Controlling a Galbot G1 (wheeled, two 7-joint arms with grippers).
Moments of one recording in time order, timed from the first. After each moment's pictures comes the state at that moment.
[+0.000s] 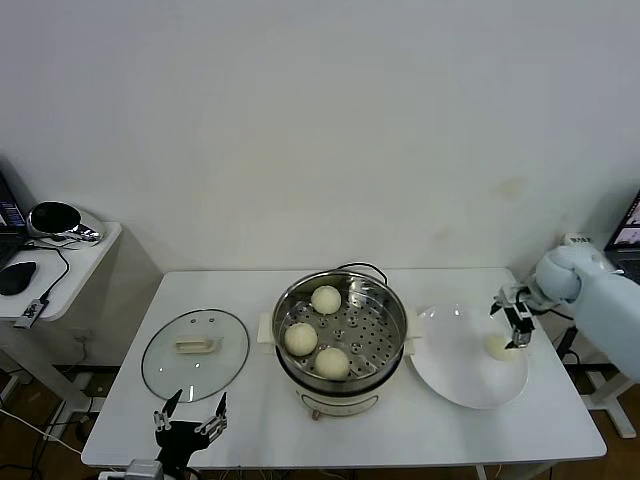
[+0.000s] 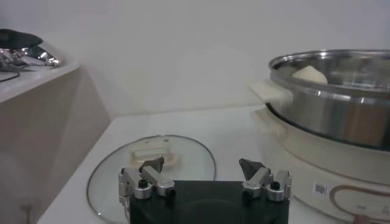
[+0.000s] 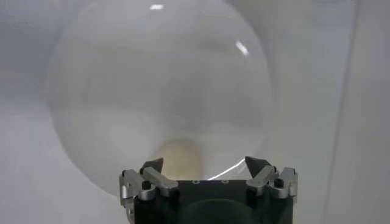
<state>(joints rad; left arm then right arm) 1.74 -1.60 -0.70 -2.18 0.06 0.28 0.20 -0.08 0.66 -0.62 1.07 -0.32 0.00 -1.13</state>
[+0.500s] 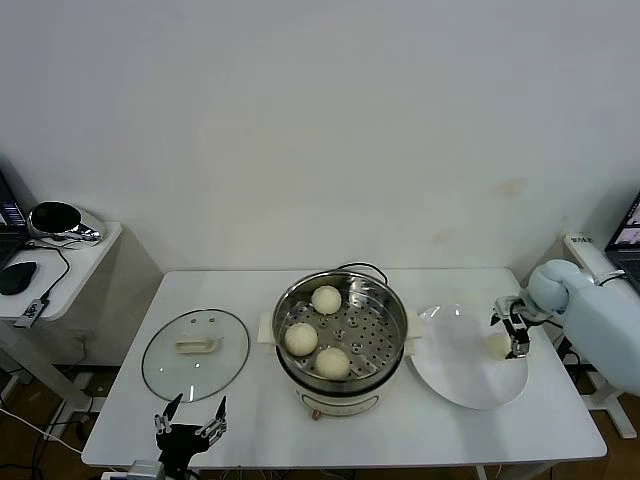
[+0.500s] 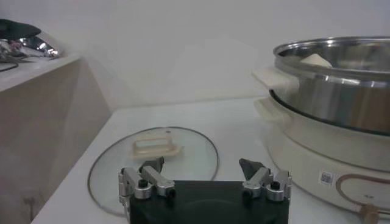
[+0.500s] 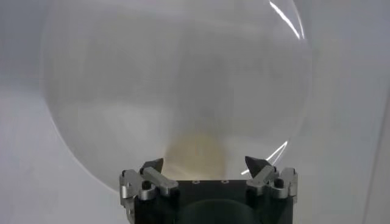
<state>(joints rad) 1.73 -1.60 -0.70 -2.15 0.07 0.28 0.21 -0.13 0.71 -0.58 0.98 -0.39 0.02 -1.12</state>
